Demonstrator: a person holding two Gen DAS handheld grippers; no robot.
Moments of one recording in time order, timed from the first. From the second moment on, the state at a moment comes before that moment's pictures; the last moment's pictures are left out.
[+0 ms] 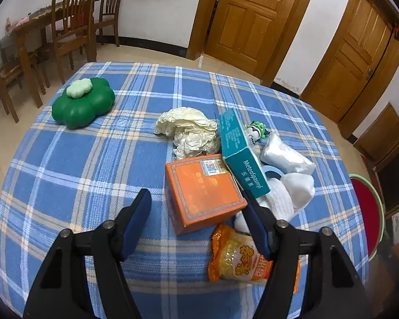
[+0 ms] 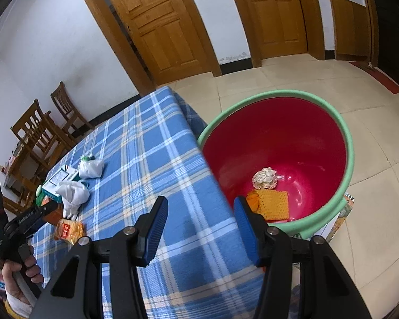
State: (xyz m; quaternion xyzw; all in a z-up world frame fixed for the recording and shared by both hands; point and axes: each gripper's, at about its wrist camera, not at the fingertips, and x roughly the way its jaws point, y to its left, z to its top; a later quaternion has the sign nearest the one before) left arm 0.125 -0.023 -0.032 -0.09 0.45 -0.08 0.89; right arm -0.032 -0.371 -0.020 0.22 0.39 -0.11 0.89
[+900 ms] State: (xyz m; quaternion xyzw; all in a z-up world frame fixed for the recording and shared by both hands) left arm 0.079 0.043 -0.015 -0.12 0.43 -0.06 0.89; right arm 0.013 -0.270 -0.009 0.15 0.42 0.02 0.89
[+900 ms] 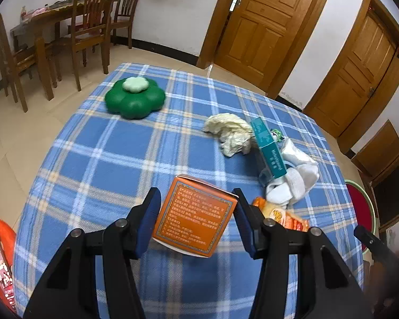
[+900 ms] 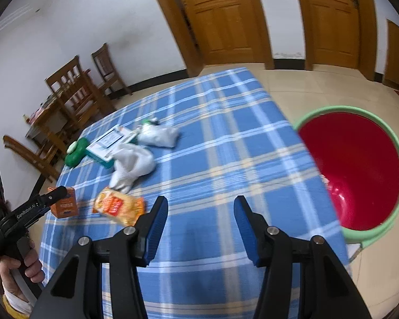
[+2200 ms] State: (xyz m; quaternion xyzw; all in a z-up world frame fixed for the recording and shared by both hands) left arm 0.045 0.090 -0.025 -0.15 0.42 -0.05 0.89; right arm 0.064 -0.141 -0.048 -0.03 0.46 0.12 0.88
